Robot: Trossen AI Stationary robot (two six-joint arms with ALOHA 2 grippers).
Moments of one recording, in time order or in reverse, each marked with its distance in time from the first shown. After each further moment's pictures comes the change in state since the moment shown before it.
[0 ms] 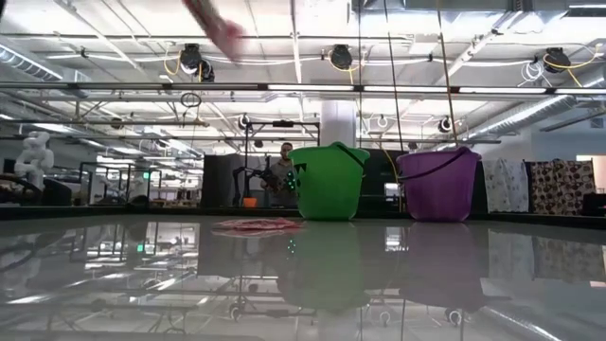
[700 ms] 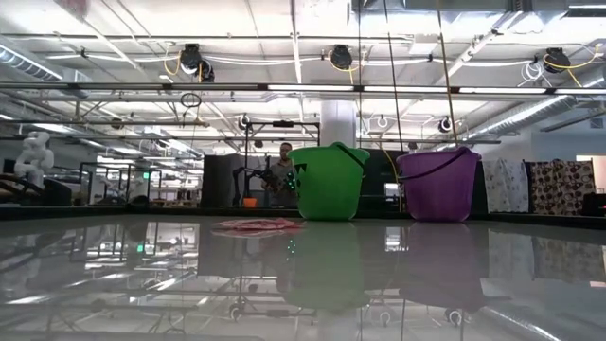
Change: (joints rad) left arm -0.289 -0.499 -0.471 0.001 -0.209 -0.344; right arm -0.120 0.155 0.000 0.366 -0.061 0.069
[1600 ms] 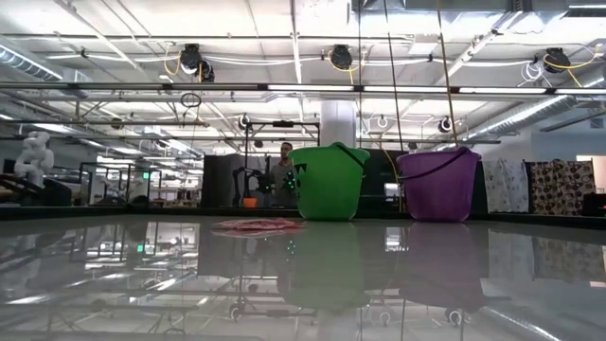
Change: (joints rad) left arm -0.110 -0.087 -0.303 0.361 0.223 -0.305; right arm -0.007 -0.011 0.000 -0.218 -0.336 -0.231
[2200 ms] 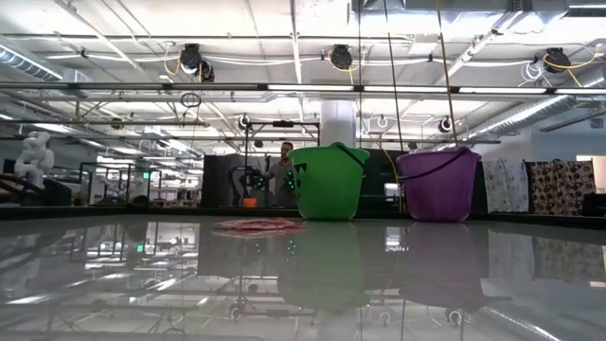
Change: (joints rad) left arm 0.121 0.000 0.000 -0.063 -0.066 -0.233; right arm 0.007 -0.066 0.000 -0.178 -0.047 -0.084
